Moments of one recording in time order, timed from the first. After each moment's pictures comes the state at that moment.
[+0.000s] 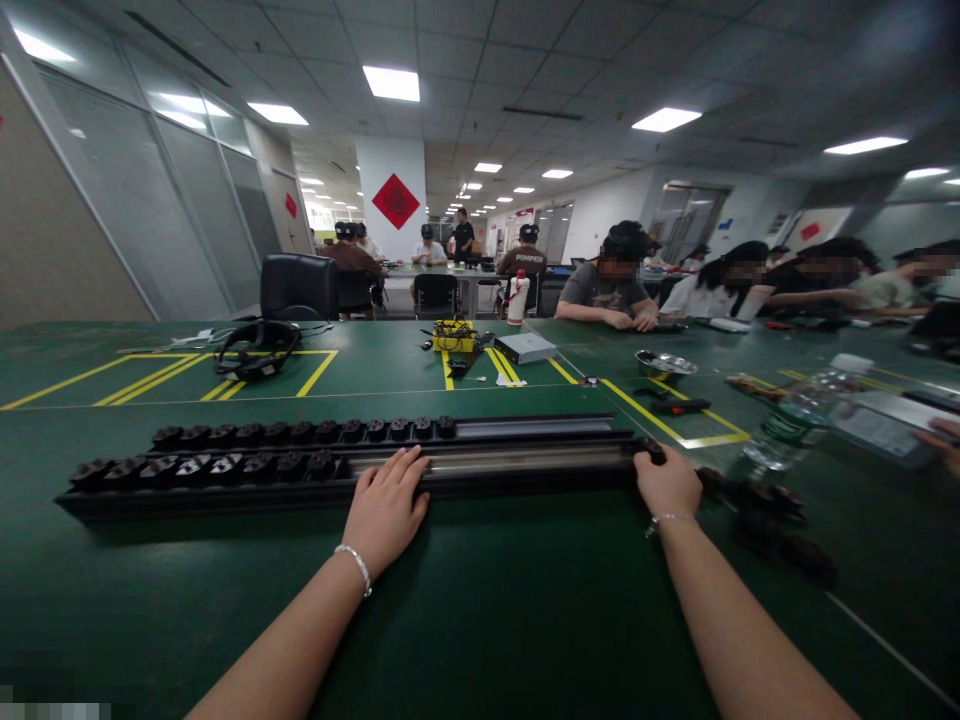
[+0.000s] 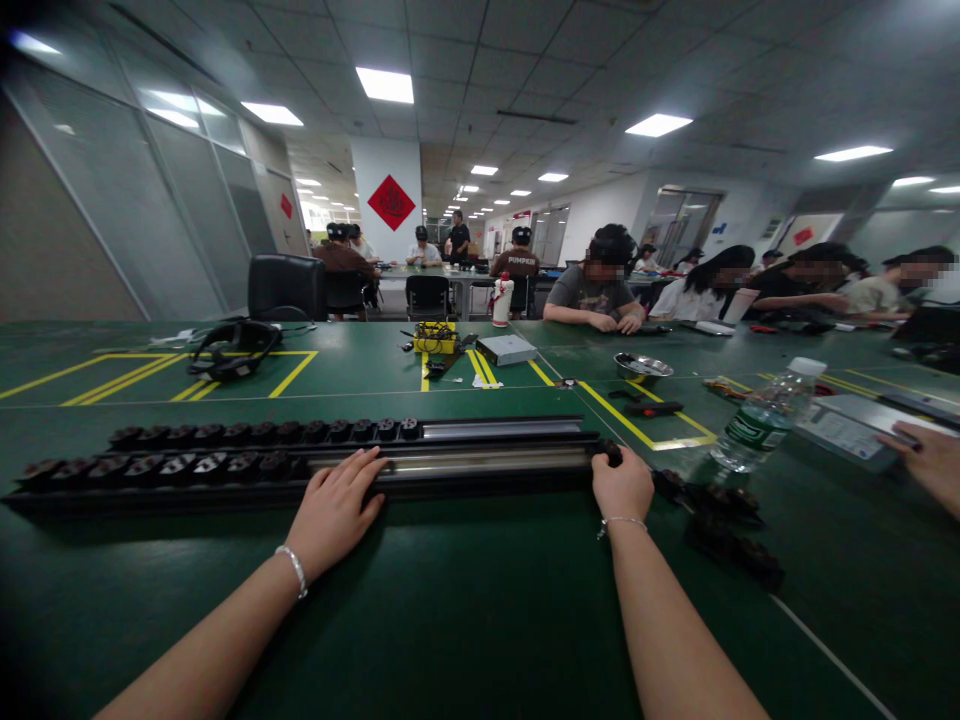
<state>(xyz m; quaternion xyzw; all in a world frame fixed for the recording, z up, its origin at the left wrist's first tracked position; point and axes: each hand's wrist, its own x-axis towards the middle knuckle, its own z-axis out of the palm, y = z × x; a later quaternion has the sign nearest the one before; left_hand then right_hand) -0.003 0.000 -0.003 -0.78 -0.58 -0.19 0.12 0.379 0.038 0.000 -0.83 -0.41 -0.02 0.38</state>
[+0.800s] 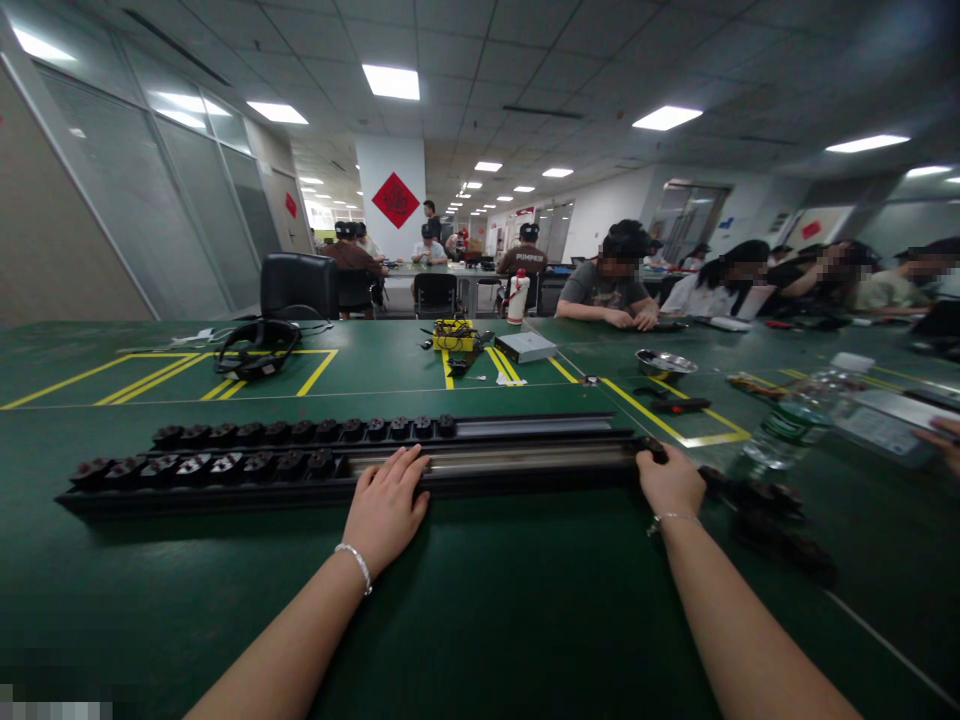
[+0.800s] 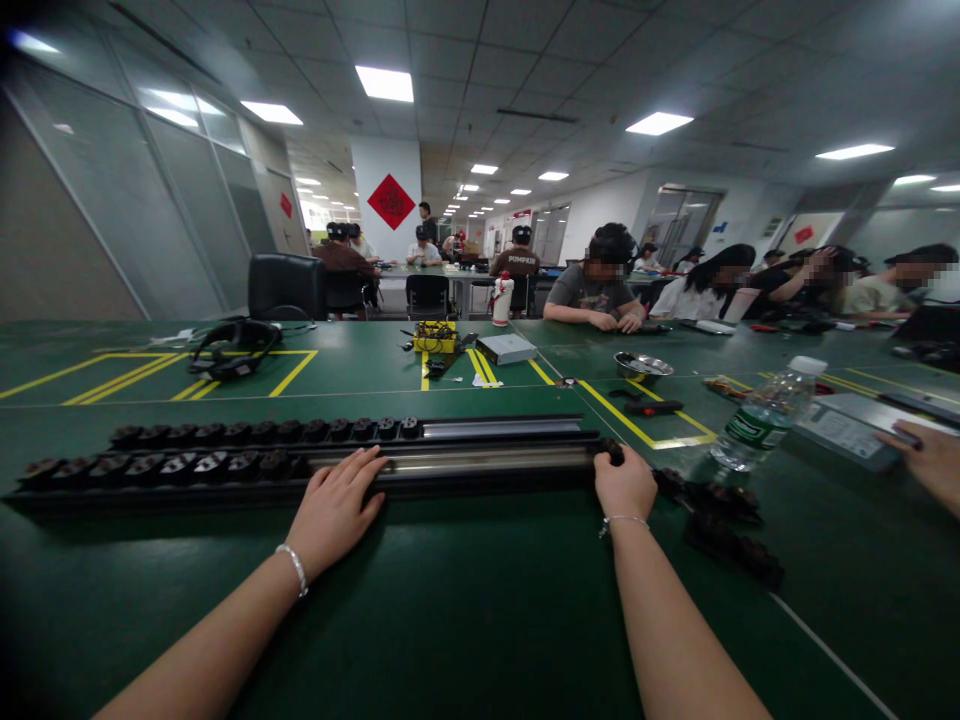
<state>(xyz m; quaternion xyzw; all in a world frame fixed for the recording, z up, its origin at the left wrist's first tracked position) -0.003 0.000 -0.004 -0.78 -0.58 -0.19 0.12 0.382 0.038 0.001 -0.84 -0.40 -0.01 0.37</state>
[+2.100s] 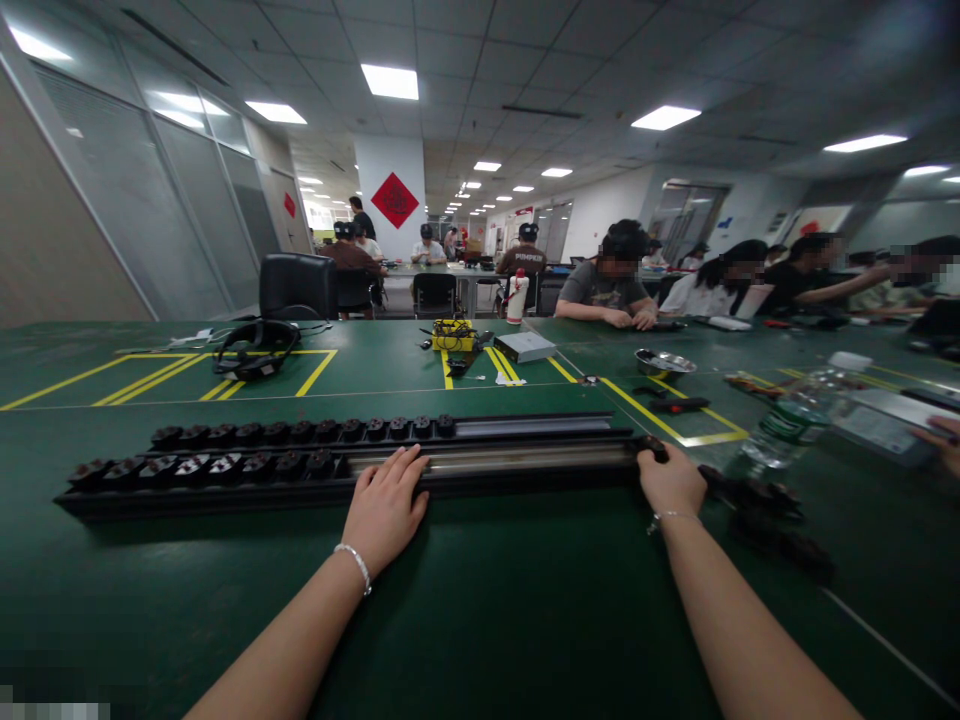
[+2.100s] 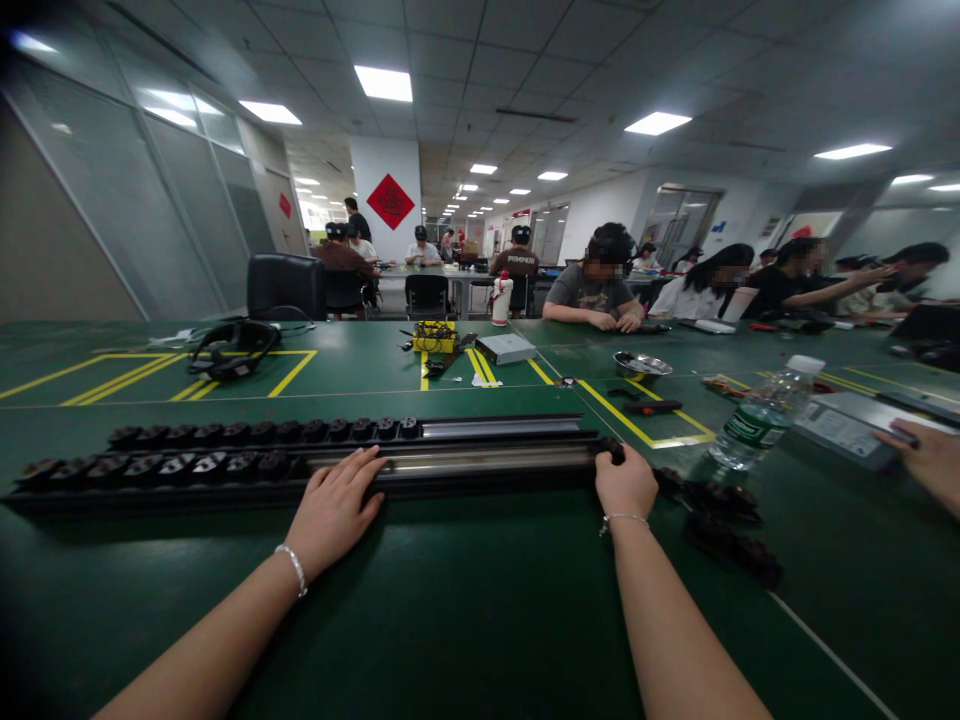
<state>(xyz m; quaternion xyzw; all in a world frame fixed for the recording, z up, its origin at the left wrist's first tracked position) -0.003 -0.001 -0.002 -0.78 -0.58 -0.20 0.12 0.380 0.035 0.005 -0.84 -0.40 -0.02 0.37</state>
